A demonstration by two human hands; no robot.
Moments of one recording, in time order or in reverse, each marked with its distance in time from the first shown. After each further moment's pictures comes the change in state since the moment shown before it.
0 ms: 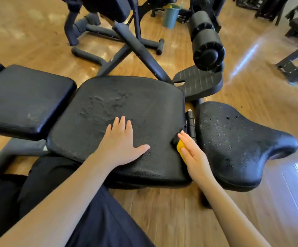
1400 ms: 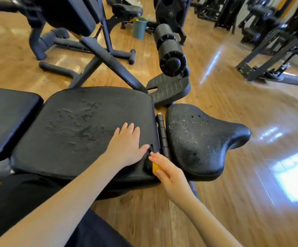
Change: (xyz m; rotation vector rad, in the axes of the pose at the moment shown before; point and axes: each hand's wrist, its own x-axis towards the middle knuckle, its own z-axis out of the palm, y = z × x) left_hand 0.014 0.077 -0.005 0.021 0.044 0.226; right_hand -0.057 -0.013 -0.011 0.002 -0.075 -0.050
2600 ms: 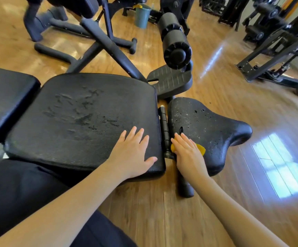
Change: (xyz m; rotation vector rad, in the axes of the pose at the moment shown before) left_hand -0.031 0.009 0.017 0.027 -0.052 0.119; right_hand 0.029 0.042 -0.035 -0.917 0.058 0.028
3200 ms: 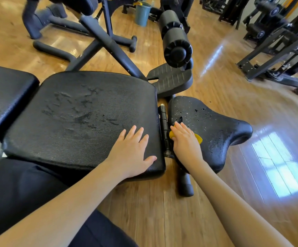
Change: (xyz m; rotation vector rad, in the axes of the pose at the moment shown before) left_hand 0.000 -0.003 0.004 -0.013 0.022 0.011; right_hand 0.037 -0.004 -0.008 0.080 -0.029 0.093
